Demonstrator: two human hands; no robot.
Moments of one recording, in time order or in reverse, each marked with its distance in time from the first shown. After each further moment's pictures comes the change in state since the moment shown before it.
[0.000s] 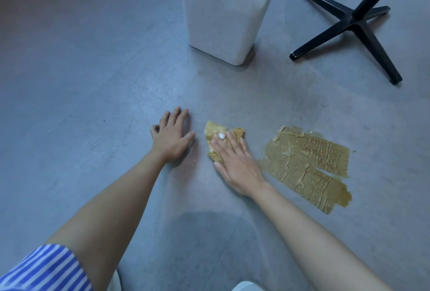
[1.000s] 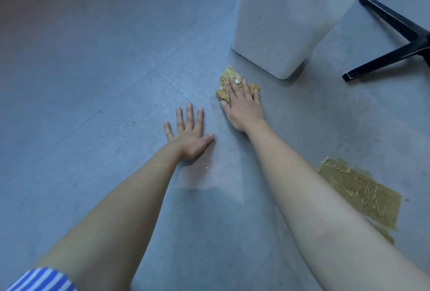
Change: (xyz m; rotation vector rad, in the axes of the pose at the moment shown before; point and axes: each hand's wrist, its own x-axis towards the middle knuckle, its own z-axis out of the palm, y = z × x) left_hand 0.034 -0.034 -0.021 -0.028 -0.263 -0.149; right_hand 0.208 -0.012 -0.042 -0.047 -0.050 0.147
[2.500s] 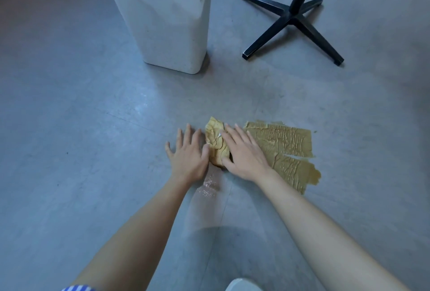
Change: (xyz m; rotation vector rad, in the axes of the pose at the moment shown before) left_hand -0.058 0.127 0.090 0.071 0.310 0.255; right_hand -0.229 0.097 0.015 0.065 0.095 0.109
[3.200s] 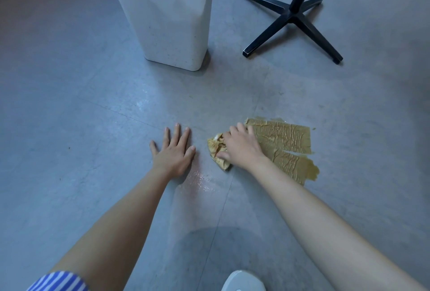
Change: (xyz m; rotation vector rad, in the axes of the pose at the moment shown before) left_hand 0.004 -0.046 -0.015 0.156 -0.239 0.022; right_hand 0.017 -0.013 -0.010 -0.259 0.005 0.029
